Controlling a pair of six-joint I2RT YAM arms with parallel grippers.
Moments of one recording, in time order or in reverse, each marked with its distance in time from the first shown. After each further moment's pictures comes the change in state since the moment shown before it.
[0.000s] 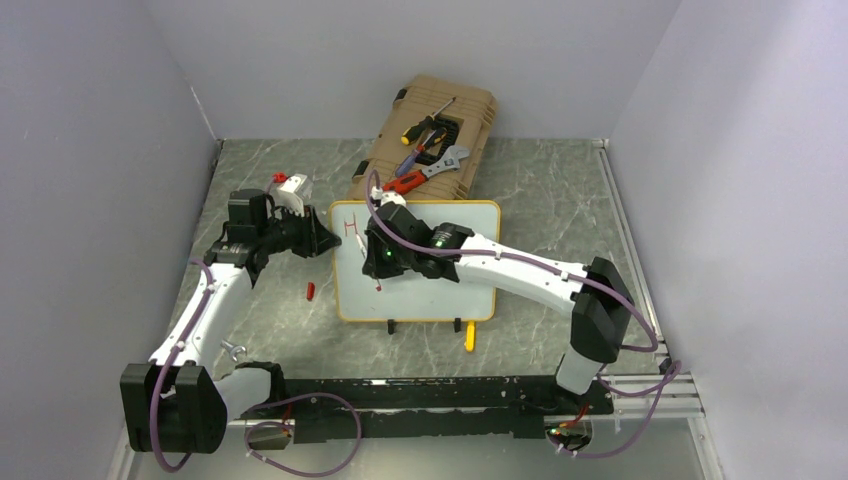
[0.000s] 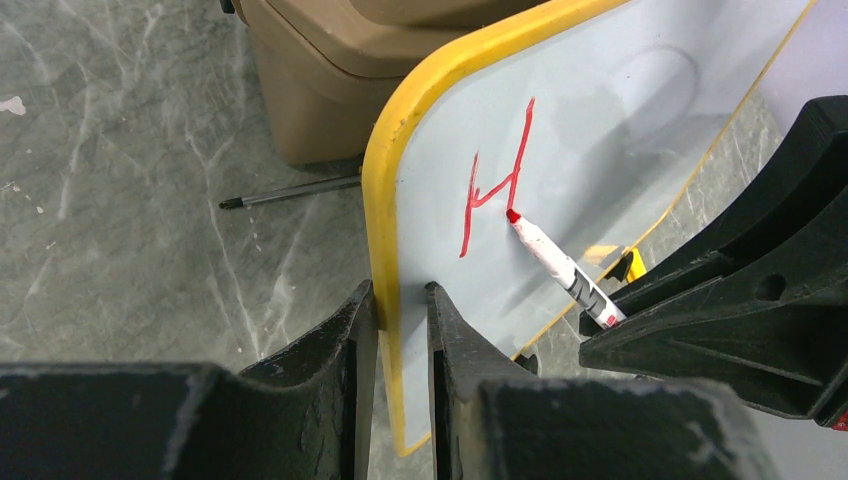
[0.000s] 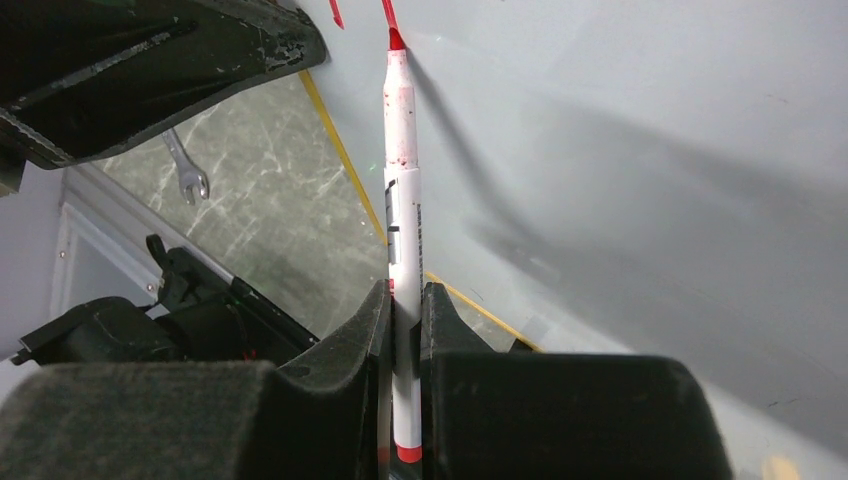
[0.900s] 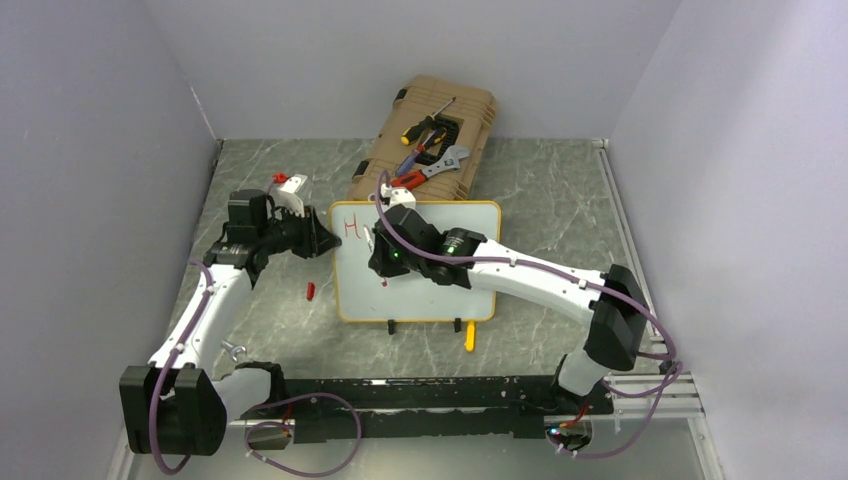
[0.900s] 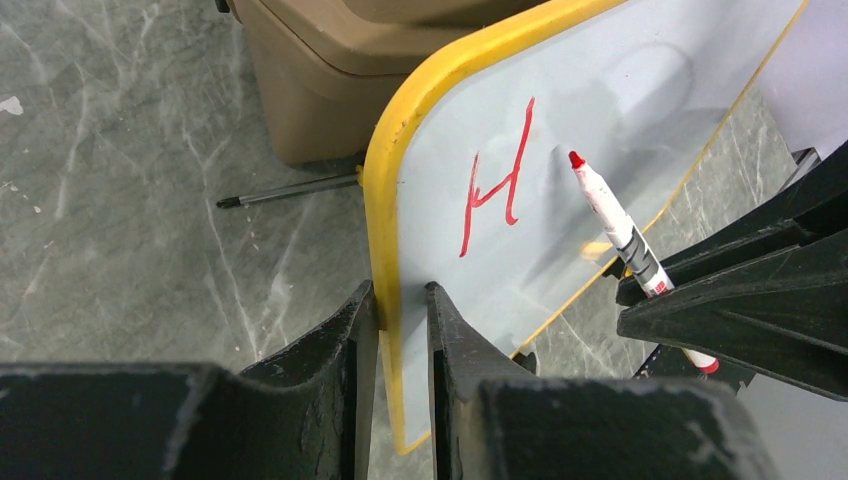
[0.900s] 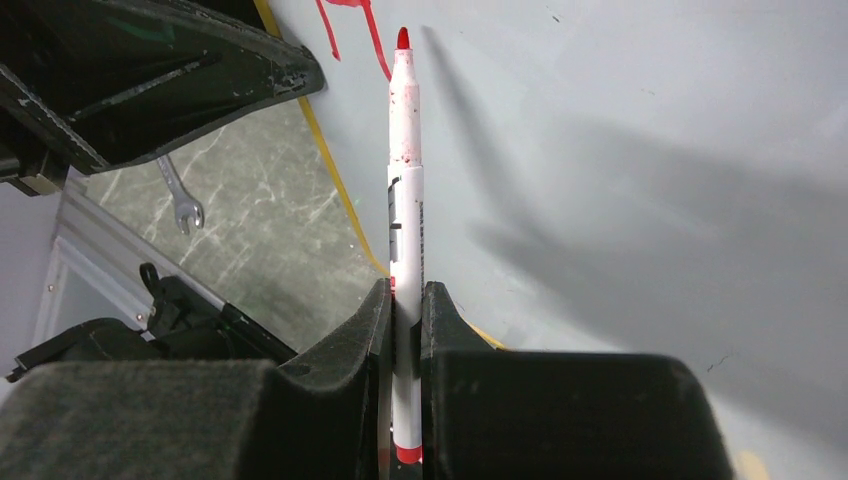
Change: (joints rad) left arm -0.004 -0.008 0.000 -0.007 -0.002 0.001; right arm 0.022 -0.086 -0.061 0.038 0.101 -0.015
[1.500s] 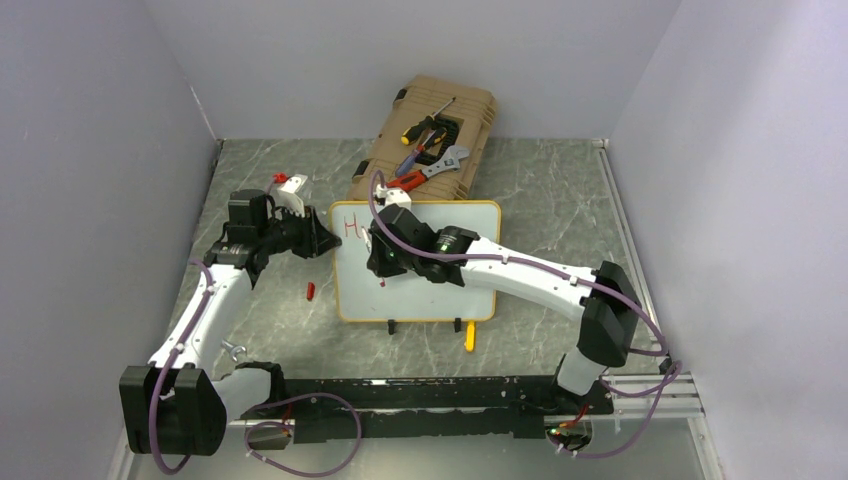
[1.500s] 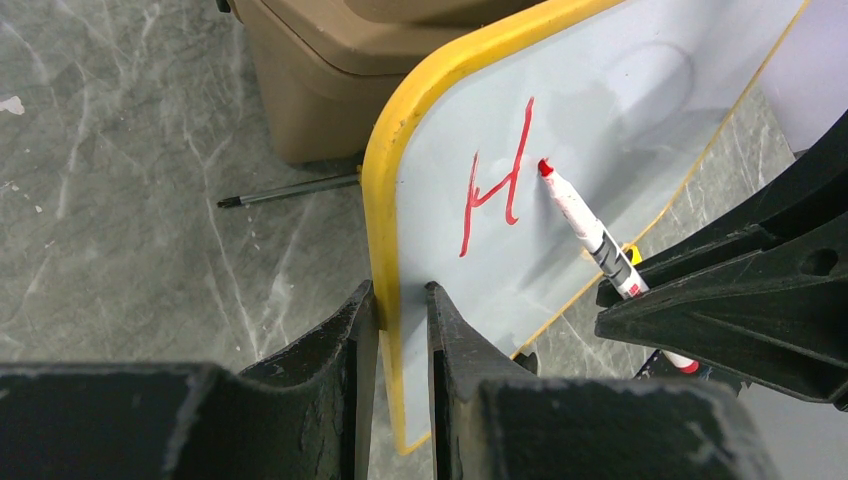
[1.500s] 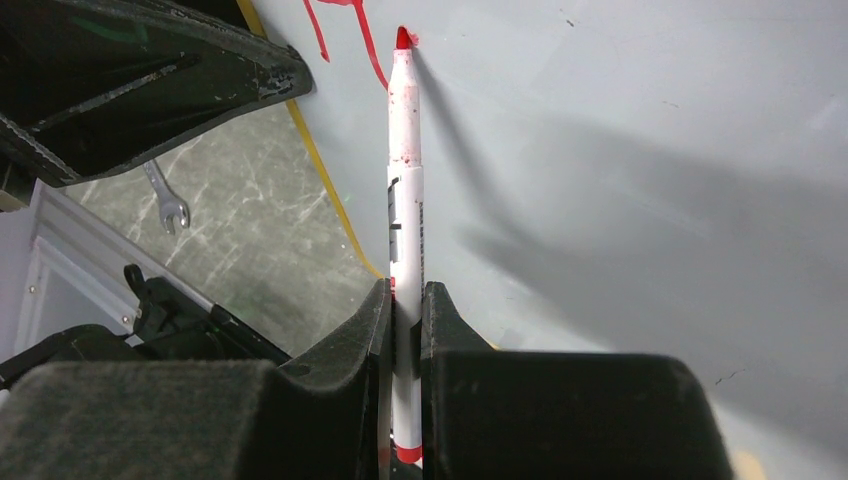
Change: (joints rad) left arm -0.002 0.000 0.000 0.000 -0.004 0.000; right arm -0.003 0.043 0.037 -0.023 0.005 -0.003
